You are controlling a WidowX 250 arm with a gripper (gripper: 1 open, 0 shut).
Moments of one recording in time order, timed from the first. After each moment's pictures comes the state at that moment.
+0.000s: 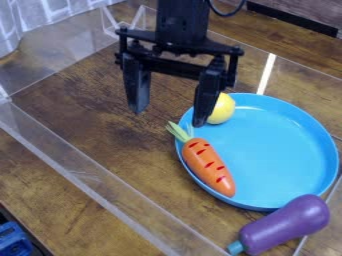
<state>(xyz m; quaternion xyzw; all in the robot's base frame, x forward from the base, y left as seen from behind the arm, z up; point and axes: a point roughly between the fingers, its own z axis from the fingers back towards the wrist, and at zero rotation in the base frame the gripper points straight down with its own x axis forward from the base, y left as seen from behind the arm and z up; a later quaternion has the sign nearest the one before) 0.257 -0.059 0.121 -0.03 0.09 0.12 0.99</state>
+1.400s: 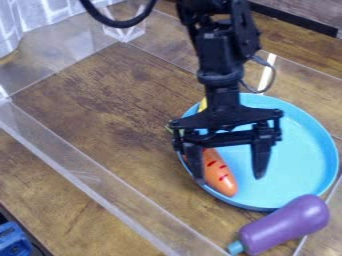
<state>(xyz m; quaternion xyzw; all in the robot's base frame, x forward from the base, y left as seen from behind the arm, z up) 0.304 -0.087 0.048 -0.13 0.02 0.30 0.94</state>
